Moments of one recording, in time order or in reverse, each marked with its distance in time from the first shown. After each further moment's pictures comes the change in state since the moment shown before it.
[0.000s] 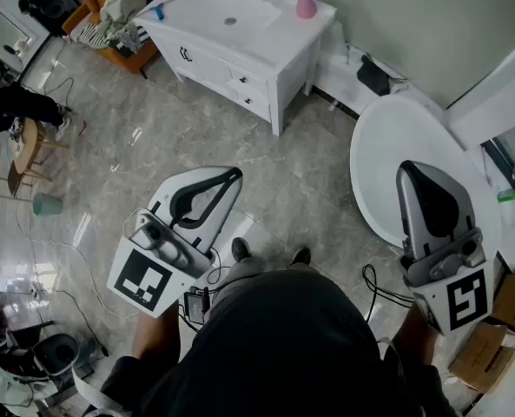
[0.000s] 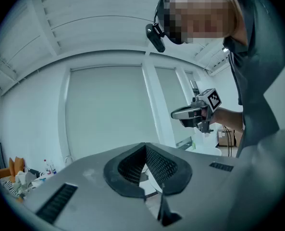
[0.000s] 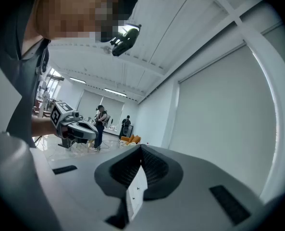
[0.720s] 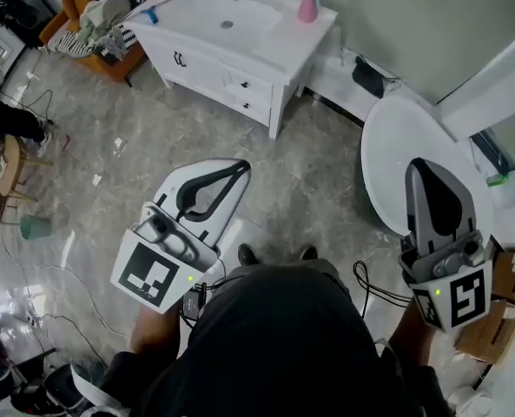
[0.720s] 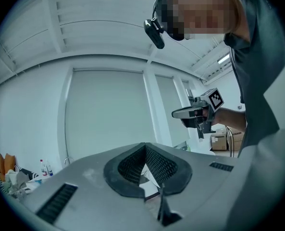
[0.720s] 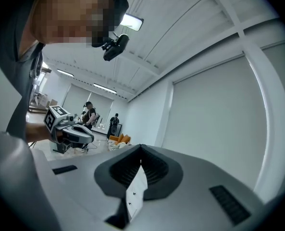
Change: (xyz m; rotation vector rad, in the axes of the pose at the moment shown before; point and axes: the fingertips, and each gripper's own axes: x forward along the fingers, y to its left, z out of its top) left arm -0.074 0.100 -0.027 -0.018 -0.055 -0.087; right arm 0.079 0.082 0.034 0.011 0.030 -0.151
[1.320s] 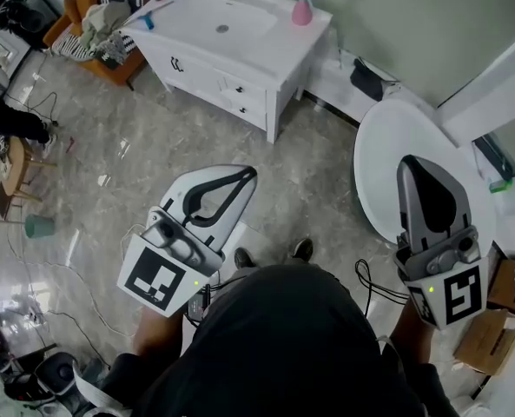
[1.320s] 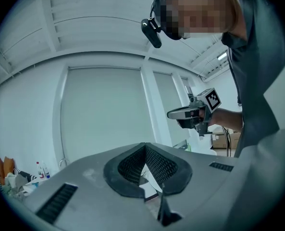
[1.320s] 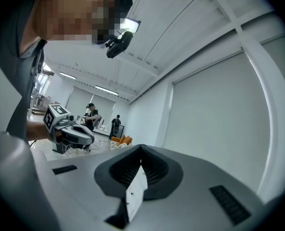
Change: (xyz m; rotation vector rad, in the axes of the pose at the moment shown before) left arm 0.070 -0.025 0.006 0.010 0.016 -0.001; right arm 0.002 -0.059 -0.021 0.007 -0.022 0.049
